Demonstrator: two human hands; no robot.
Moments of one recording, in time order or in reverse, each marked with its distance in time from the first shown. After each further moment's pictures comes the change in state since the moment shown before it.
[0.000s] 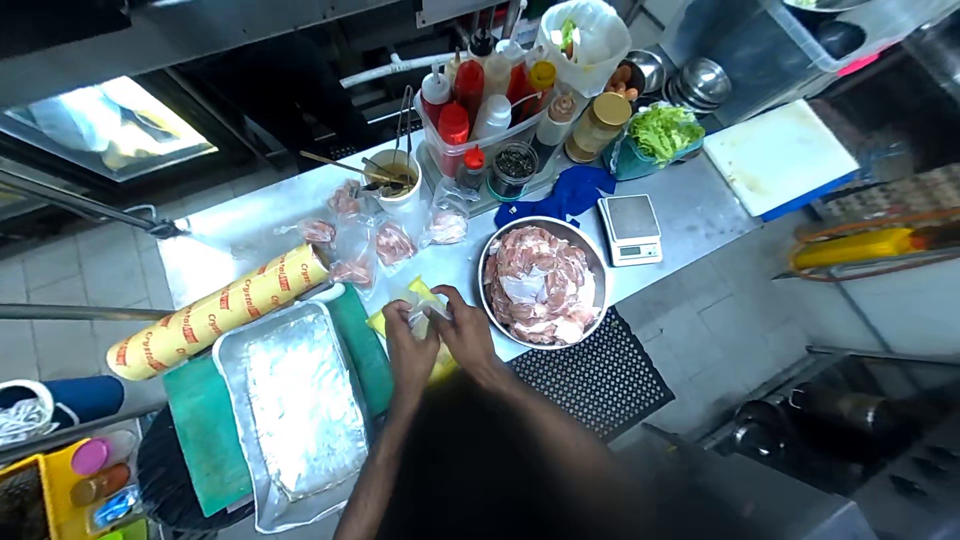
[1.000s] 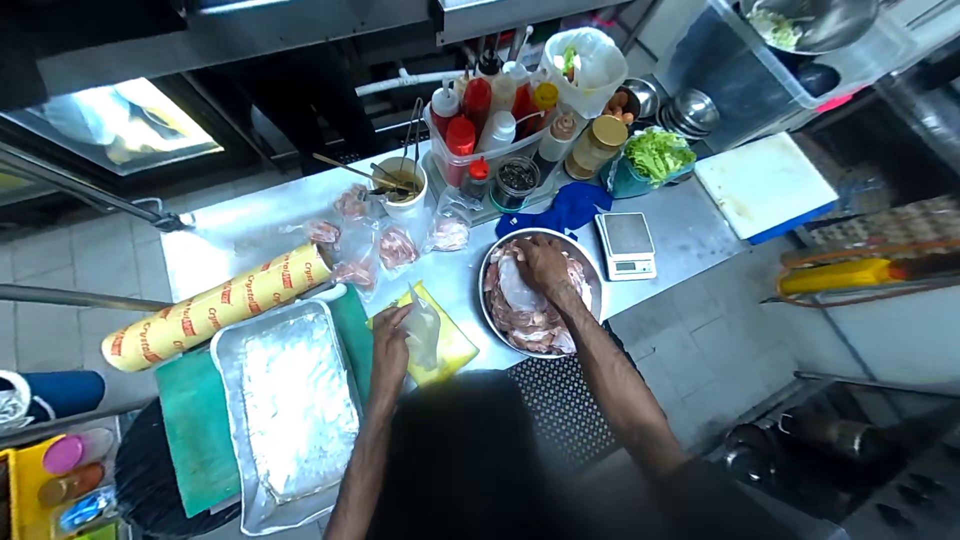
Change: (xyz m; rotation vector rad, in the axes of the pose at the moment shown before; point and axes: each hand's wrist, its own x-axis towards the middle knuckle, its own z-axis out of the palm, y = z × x) left_hand 0.010 -0.018 -0.036 -0.203 -0.180 -0.224; right_hand 0.099 0.099 -0.130 -0.698 -0.016 0.061
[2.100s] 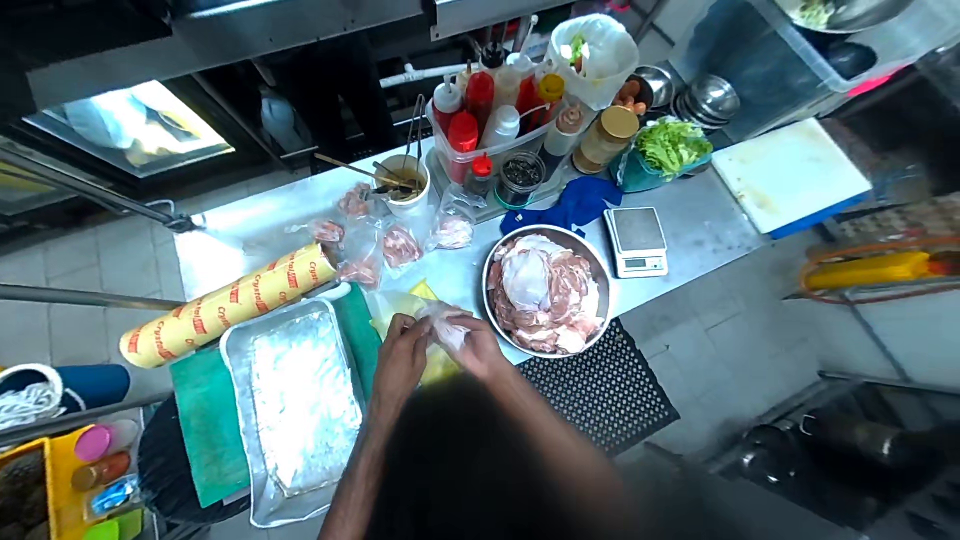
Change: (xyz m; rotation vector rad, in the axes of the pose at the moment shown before) left_hand -0.013 0.005 0.001 0.508 -0.140 0.380; right_hand -0.106 -0.137 0.076 2.443 -0.539 0.422
